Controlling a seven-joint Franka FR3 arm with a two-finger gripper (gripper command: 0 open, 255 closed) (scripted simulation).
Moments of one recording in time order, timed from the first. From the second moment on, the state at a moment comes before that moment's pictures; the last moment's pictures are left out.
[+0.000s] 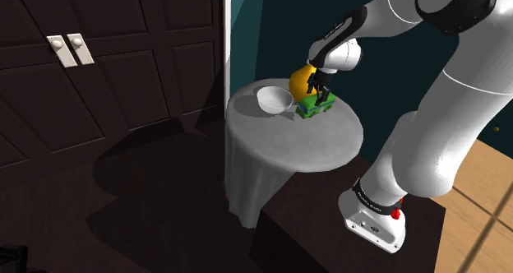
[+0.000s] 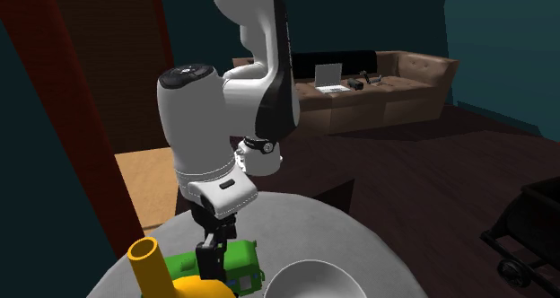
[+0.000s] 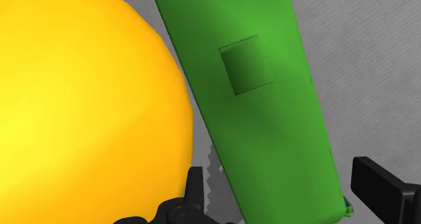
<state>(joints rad) 0.24 0.08 -0.86 -2.45 0.21 2.53 -1.77</state>
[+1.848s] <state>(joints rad) 0.27 -0.08 -0.88 -2.42 -0.08 2.40 -1.57</state>
